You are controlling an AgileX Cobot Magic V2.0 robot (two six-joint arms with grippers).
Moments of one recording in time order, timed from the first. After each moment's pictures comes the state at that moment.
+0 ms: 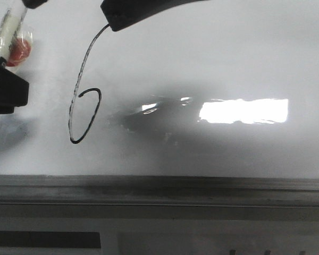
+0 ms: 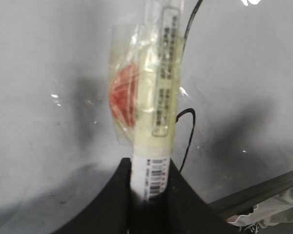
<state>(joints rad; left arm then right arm) -0.64 0.90 -0.43 -0.69 0.13 0.13 0.85 1.22 -0.97 0.63 0.47 -0.52</state>
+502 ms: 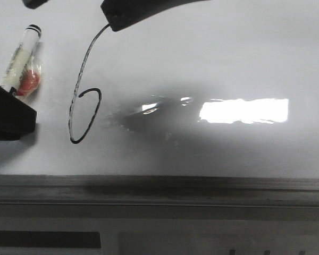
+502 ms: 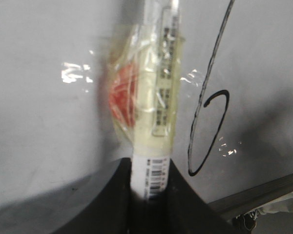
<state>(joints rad) -0.62 0.99 -0.43 -0.72 0.15 0.13 0.85 1.22 -0.97 0.63 0.47 -0.52</state>
